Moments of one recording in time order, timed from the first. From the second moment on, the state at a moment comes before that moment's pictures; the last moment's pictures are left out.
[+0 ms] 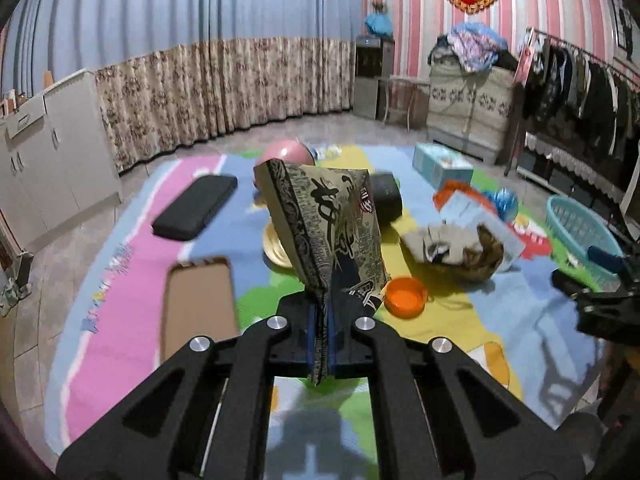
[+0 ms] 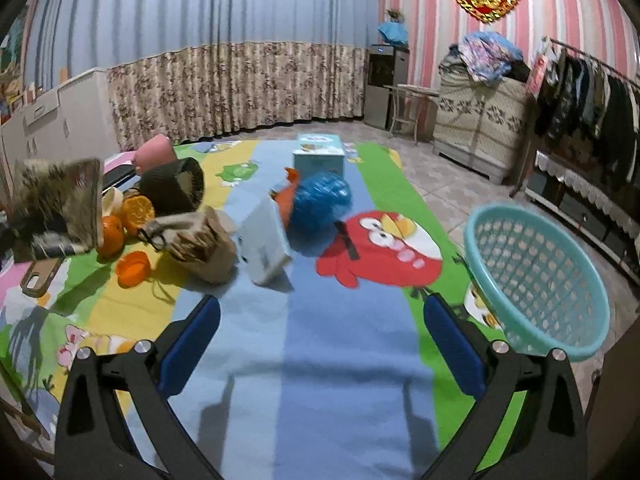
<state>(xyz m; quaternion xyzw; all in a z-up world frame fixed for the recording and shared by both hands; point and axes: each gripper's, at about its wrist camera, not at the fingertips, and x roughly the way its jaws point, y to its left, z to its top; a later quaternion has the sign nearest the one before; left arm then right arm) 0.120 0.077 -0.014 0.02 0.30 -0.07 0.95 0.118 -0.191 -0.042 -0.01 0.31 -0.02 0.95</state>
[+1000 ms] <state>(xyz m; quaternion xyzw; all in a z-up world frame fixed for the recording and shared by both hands) 0.123 0.085 0.003 0.01 0.27 -0.06 0.96 0.145 -0.191 0.002 -0.02 0.32 0.03 0.95</state>
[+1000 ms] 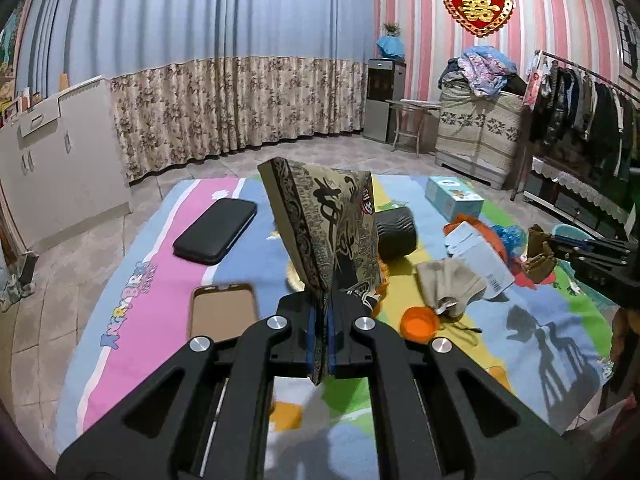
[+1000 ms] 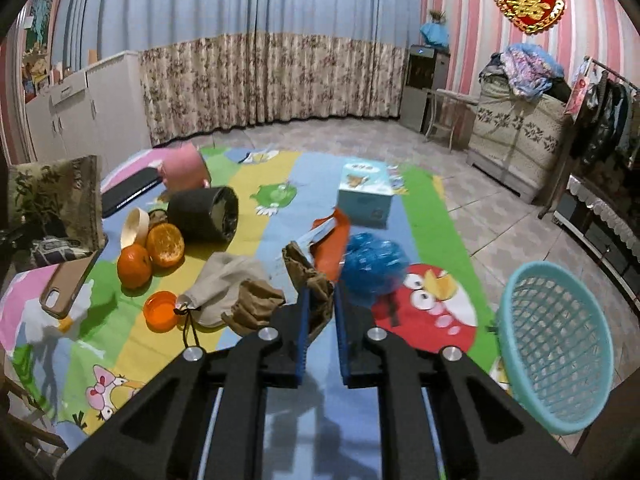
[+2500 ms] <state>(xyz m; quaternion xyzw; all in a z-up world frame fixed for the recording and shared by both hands) 0.186 -0.320 -0.037 0.08 0.27 -0.33 0.90 0.110 -0.507 -0.020 0.15 0.28 -0.20 0.93</state>
